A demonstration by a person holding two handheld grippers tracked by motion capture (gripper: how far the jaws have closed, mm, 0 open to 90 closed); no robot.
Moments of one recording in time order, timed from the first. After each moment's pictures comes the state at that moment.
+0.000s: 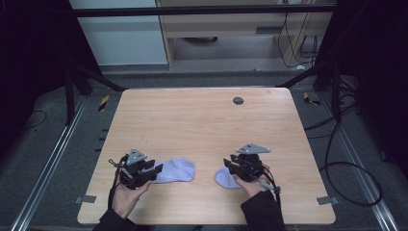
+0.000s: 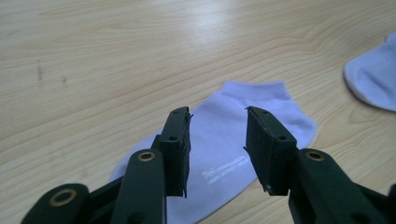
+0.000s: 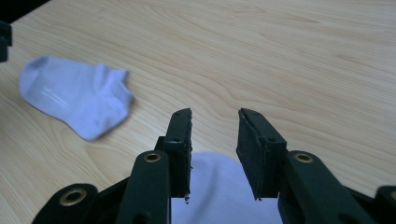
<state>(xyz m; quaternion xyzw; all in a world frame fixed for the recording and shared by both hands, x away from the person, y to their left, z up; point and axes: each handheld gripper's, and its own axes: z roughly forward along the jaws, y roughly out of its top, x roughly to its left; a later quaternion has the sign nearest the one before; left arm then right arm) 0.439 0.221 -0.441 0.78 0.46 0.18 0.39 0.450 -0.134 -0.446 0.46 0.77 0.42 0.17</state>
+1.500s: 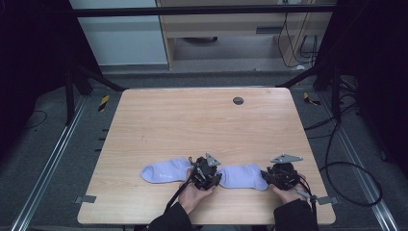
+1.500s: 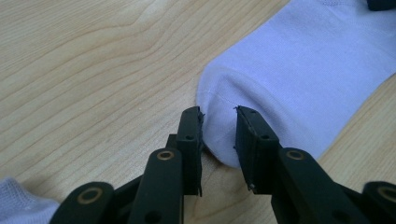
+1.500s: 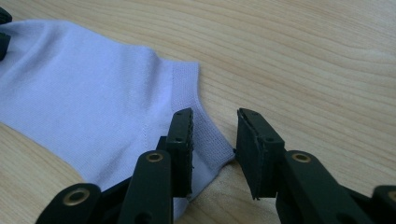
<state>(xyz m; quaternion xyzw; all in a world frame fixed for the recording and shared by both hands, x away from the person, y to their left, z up) 0.459 0.041 -0.490 0.86 0.38 0.12 0.33 0.444 -0.233 -0.492 0.50 0.79 0.32 0.17</state>
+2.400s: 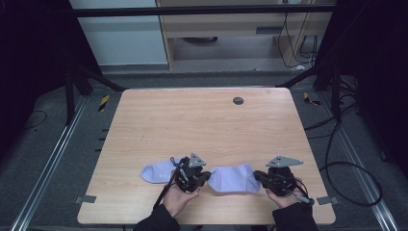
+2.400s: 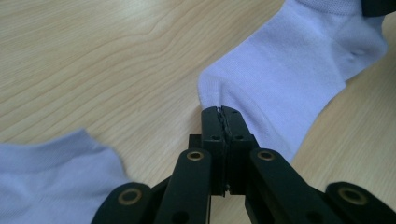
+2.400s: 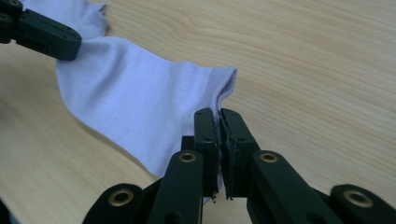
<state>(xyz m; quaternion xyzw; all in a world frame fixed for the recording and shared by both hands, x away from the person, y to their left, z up) 0.437 0.090 -0.456 0.85 0.36 0.09 0.37 0.412 -0.202 -0.446 0.45 0.80 0.37 0.14</state>
